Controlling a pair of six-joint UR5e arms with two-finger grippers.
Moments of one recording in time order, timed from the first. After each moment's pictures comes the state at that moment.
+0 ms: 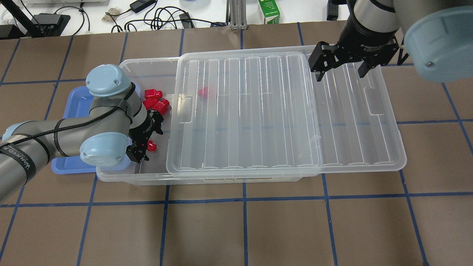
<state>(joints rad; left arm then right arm) -1.53 -1.74 -2.07 -0.95 1.62 -1.18 1.61 -1.58 1.59 -1.68 -1.55 -0.02</state>
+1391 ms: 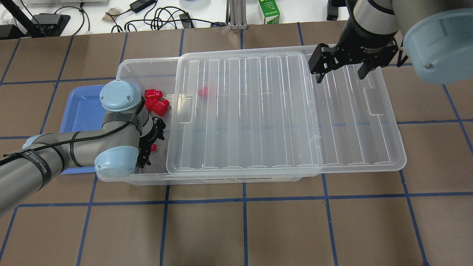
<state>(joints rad) -1.55 -1.80 -2.13 -0.80 1.67 -1.19 1.61 -1.59 1.60 -1.68 -1.55 -0.03</state>
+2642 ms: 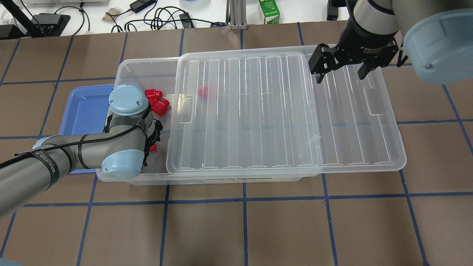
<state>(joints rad) -1.56 -1.84 -2.14 -0.74 1.77 -1.22 1.61 -1.59 1.60 -1.68 -1.55 -0.03</state>
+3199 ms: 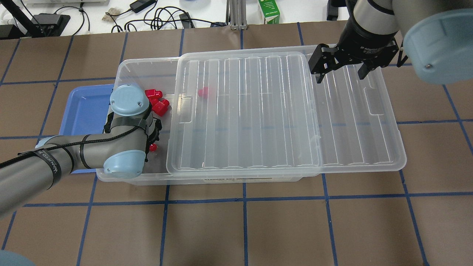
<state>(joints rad) -1.56 -1.85 -2.14 -0.69 1.78 -1.20 1.61 -1.59 1.60 -1.68 -1.55 -0.03</state>
